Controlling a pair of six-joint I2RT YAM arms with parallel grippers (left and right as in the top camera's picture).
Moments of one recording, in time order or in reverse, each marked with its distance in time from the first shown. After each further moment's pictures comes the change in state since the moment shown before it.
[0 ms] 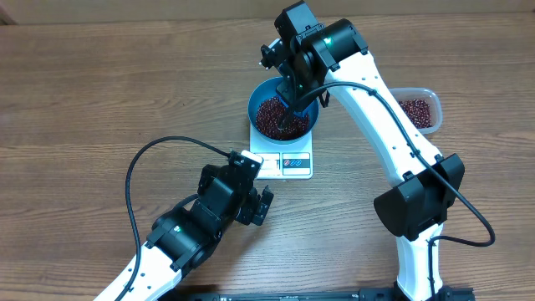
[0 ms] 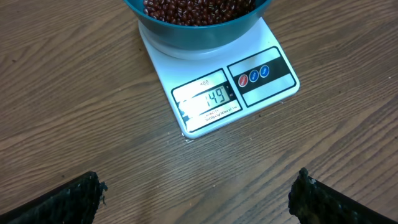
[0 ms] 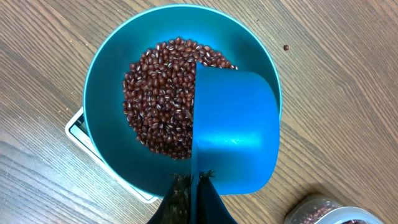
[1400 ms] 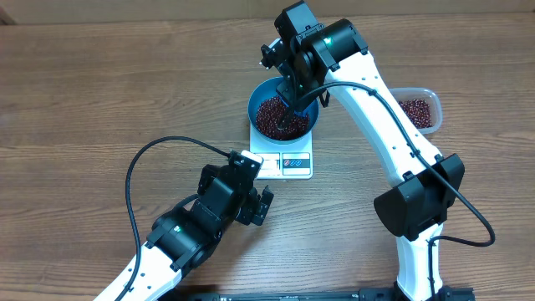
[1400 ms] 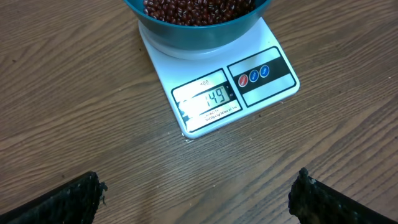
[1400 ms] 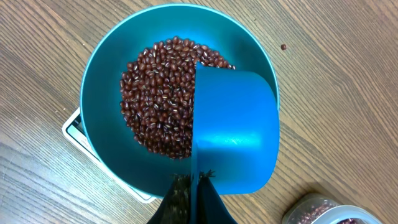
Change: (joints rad) left arm 0.000 0.000 0.000 0.000 0.000 0.000; right arm 0.000 0.000 0.000 0.001 0.008 0.000
